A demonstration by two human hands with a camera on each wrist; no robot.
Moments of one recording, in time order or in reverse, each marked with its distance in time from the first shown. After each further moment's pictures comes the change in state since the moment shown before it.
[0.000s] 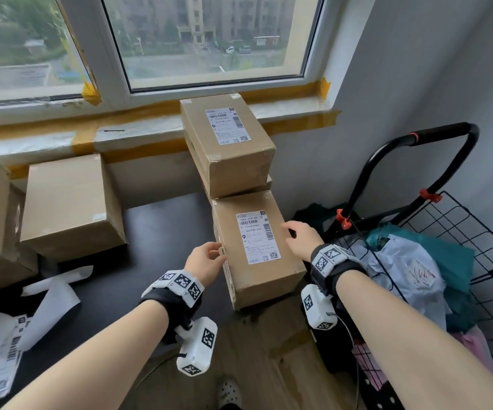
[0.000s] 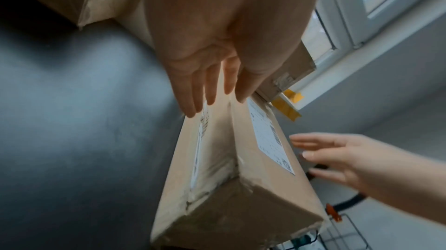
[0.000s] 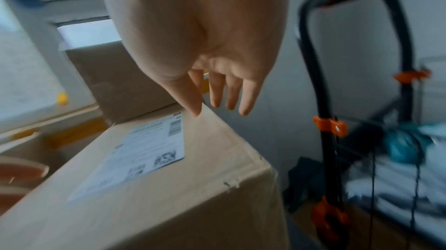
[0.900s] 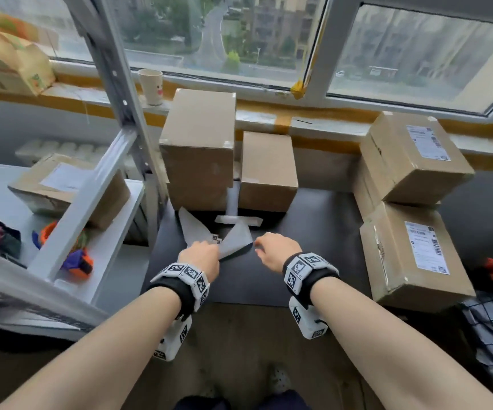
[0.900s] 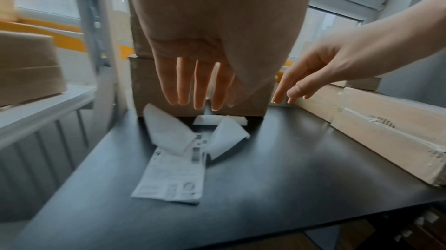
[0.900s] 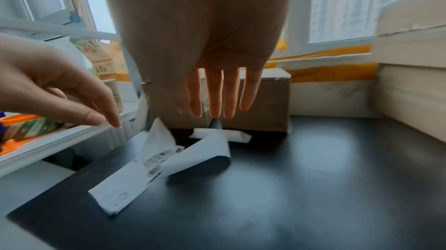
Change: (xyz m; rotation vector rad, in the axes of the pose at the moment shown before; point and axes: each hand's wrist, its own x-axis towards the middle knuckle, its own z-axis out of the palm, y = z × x) left_hand -0.159 -0.221 -0.266 0.844 0.171 -0.114; right_hand -0.133 -0.289 0.281 -0.734 -0.298 -0.589
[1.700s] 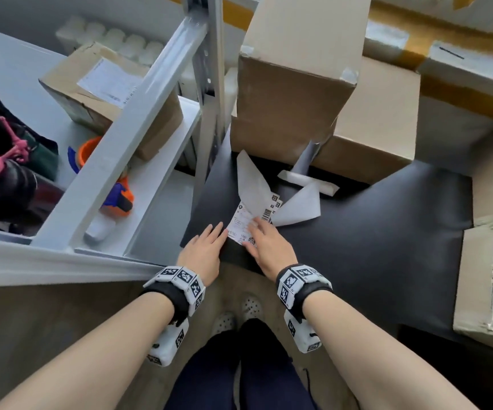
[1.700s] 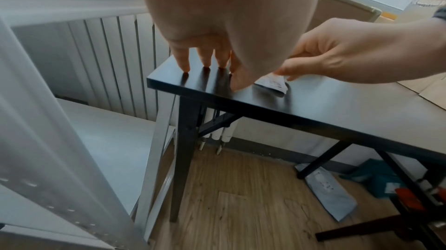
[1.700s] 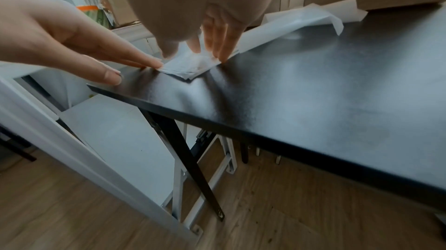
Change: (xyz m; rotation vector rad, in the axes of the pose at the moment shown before) left_hand -0.006 -0.105 0.118 -0.216 -0.147 -0.074; right_hand 0.077 -0.089 0.125 0.173 0.011 -0.298
